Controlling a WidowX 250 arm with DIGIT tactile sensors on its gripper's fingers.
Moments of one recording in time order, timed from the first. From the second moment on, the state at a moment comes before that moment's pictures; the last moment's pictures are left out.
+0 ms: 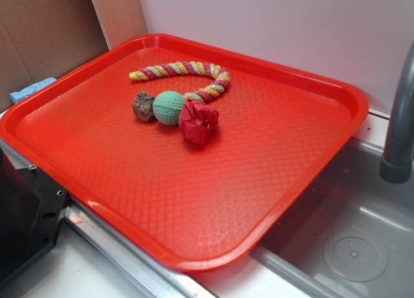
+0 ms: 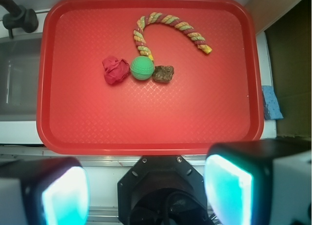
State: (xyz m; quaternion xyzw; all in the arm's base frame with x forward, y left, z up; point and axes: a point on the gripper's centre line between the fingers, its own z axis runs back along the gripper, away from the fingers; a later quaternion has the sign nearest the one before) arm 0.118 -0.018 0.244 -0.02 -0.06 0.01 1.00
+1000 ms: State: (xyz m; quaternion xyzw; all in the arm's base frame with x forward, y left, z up) arm 0.150 -0.017 0.199 -0.03 -0.06 0.34 0.94
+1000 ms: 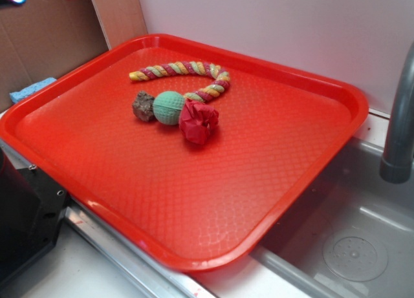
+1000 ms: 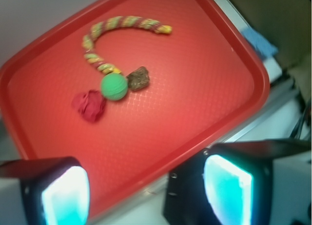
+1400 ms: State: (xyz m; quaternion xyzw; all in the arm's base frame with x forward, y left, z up) arm 0.188 -0.014 0.153 -0.02 -0.06 0.52 0.85
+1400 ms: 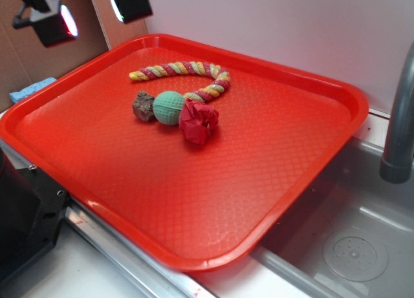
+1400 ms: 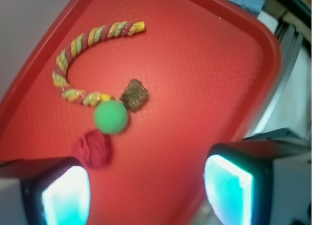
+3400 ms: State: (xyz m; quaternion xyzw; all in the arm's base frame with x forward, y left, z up) arm 0.217 -0.006 0.087 -0.01 -0.05 0.51 0.86
